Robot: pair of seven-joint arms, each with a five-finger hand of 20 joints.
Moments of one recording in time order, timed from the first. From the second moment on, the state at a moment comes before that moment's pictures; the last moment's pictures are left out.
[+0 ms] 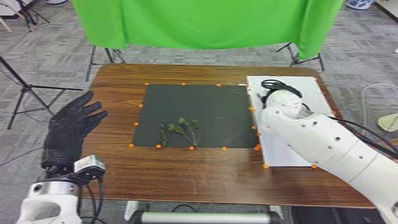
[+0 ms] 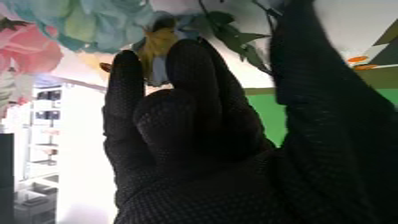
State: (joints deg) left arm 131.7 -59.9 -97.3 -132.0 52.9 21.9 12.9; right arm -46.7 -55.1 31.1 -81.1 -105.7 -7.8 62.4
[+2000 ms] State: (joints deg) left arm 135.0 -60.2 -98.9 -133.4 53.0 23.4 12.4; right arm -39.5 -50.6 14.9 -84.7 -107.8 13.8 57.2
